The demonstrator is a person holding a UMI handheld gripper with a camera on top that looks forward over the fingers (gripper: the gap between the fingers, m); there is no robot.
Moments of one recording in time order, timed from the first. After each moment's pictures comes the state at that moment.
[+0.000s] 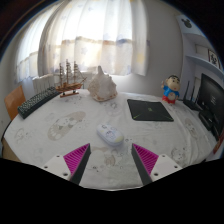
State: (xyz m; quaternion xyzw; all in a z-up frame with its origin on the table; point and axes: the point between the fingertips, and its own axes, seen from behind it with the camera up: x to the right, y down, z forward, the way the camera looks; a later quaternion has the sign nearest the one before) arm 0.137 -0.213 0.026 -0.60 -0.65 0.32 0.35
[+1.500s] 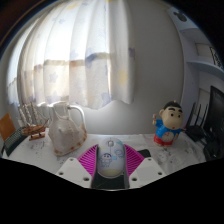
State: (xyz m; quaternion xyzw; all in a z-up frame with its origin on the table) arm -0.141 -0.055 0.131 -0.58 -0.61 0.38 0.39
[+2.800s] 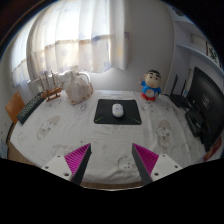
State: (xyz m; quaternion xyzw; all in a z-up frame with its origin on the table) arm 0.148 -0.031 0.123 -0.63 -0.67 0.27 0.29
